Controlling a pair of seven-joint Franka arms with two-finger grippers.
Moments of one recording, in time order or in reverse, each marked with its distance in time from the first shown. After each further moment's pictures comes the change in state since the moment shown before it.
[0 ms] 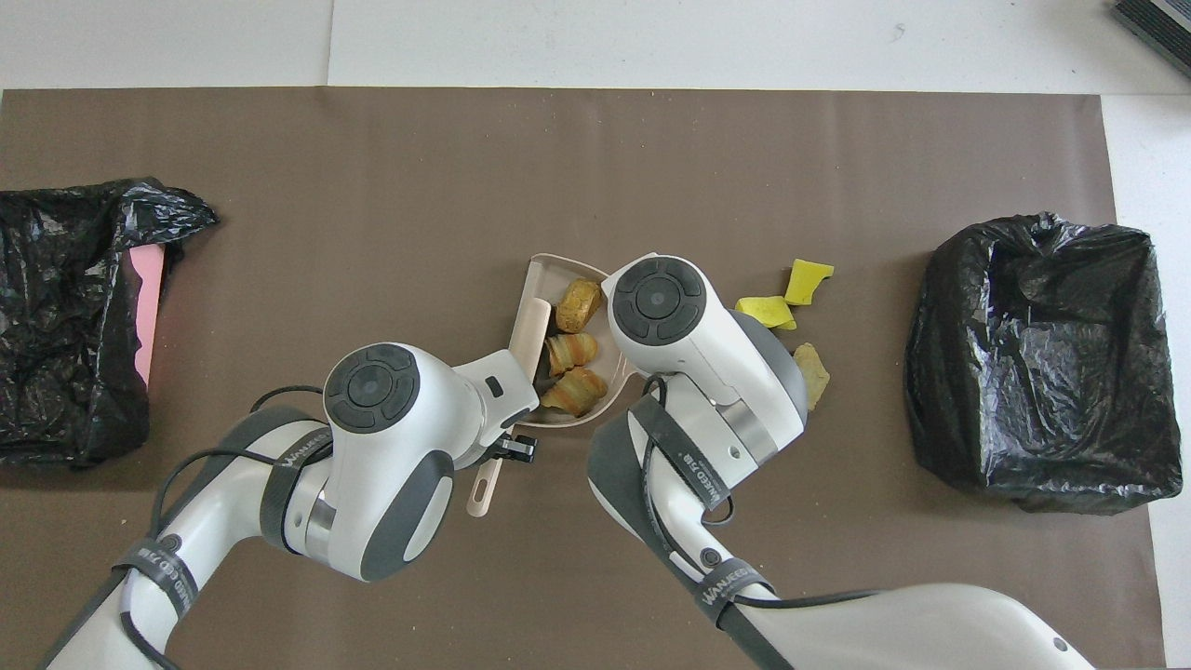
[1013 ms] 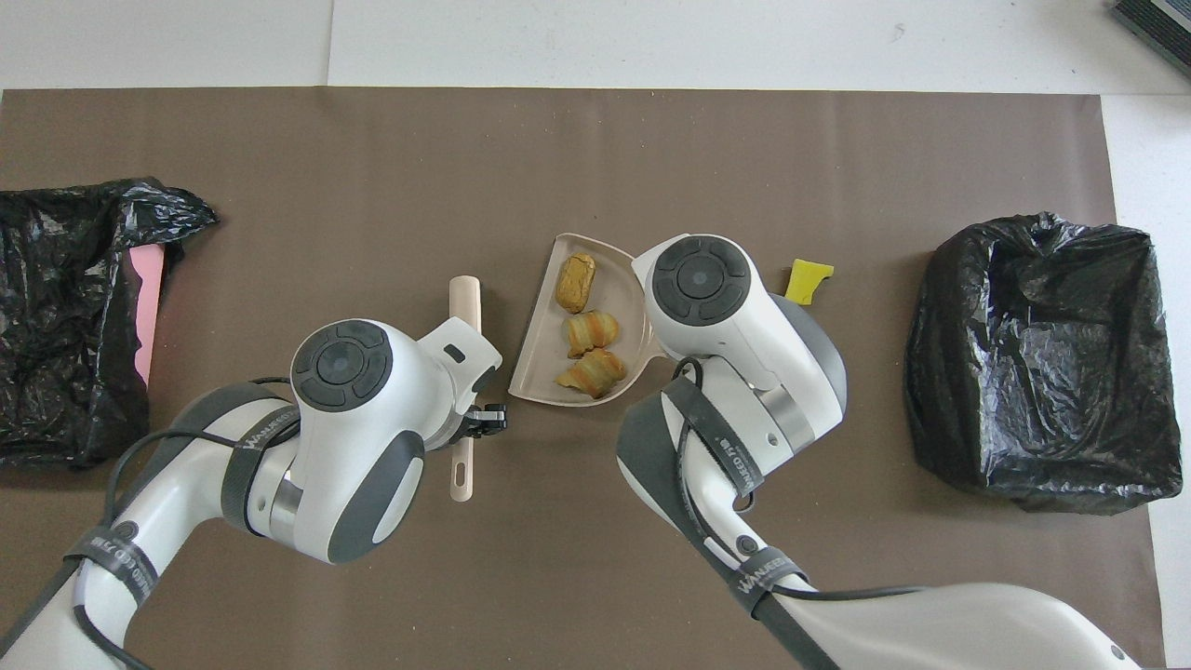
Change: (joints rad) left arm -0.008 -0.025 -0.002 0.018 0.095 -0.067 -0.364; right arm -0.241 -0.183 -0.008 0.002 -0.001 -0.099 -0.132
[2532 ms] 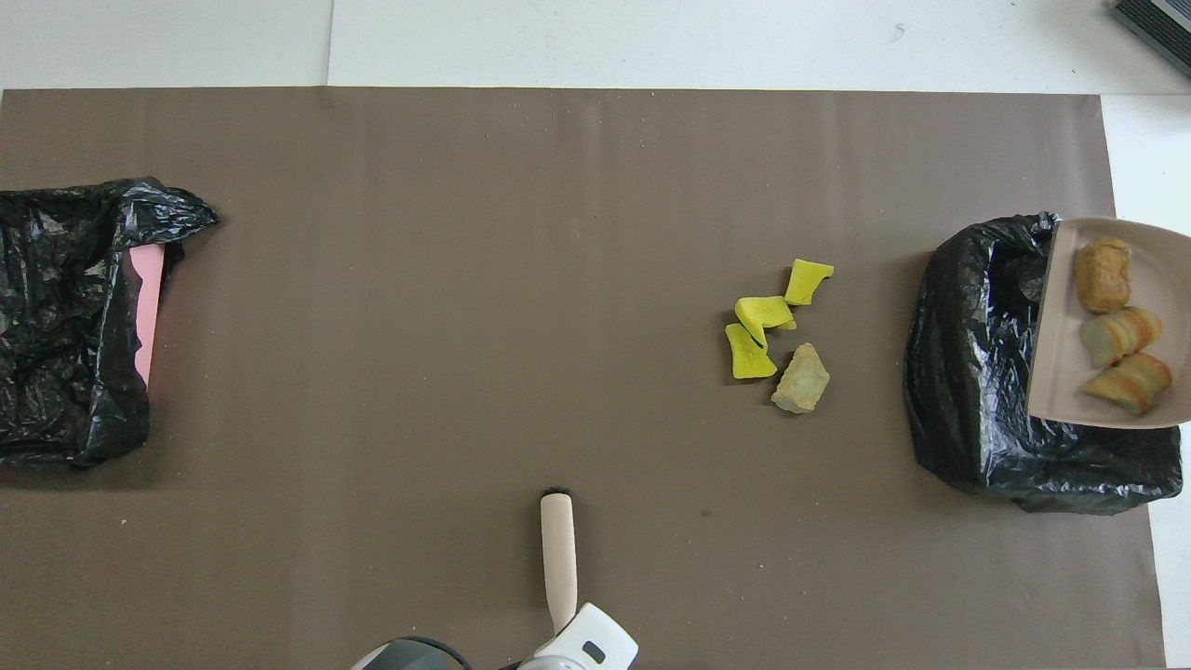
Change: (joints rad) left arm -0.520 -0.272 -0.014 -0.398 -0.052 0.182 -0.495; right arm -0.750 -0.079 -0.013 -0.031 -0.220 0.176 -1.104
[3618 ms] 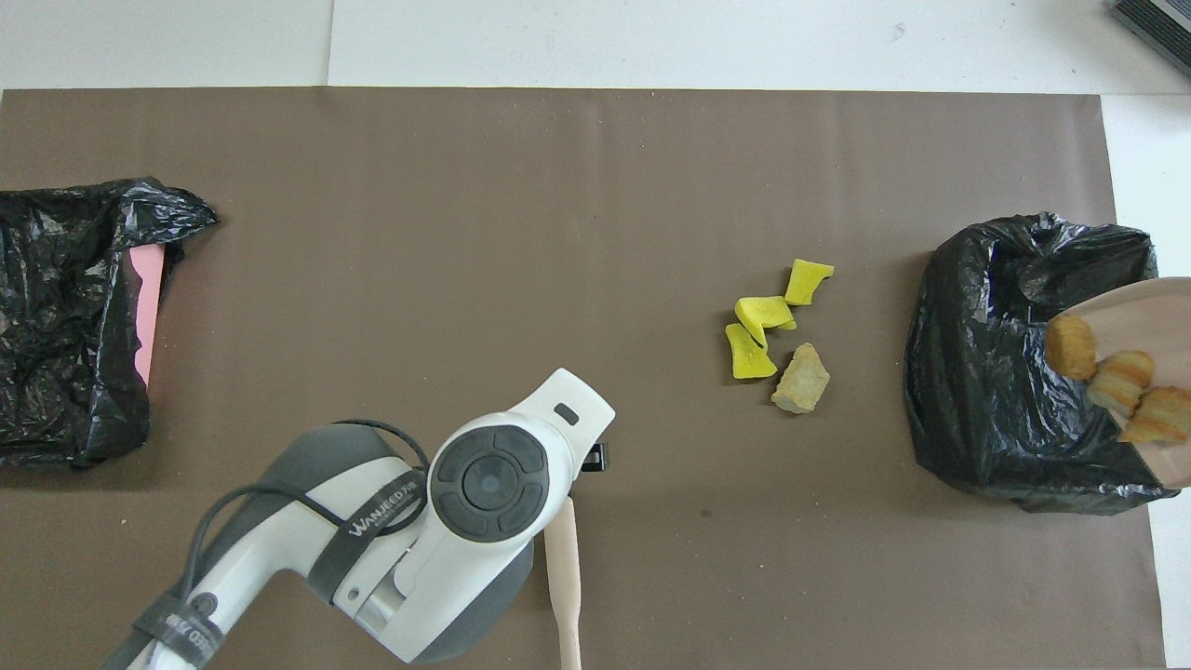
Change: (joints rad) left arm 0.429 0.264 0.041 0.601 0.197 -0.226 0.377; right arm 0.130 -0.023 0.015 -0.023 -0.430 0.064 -0.075
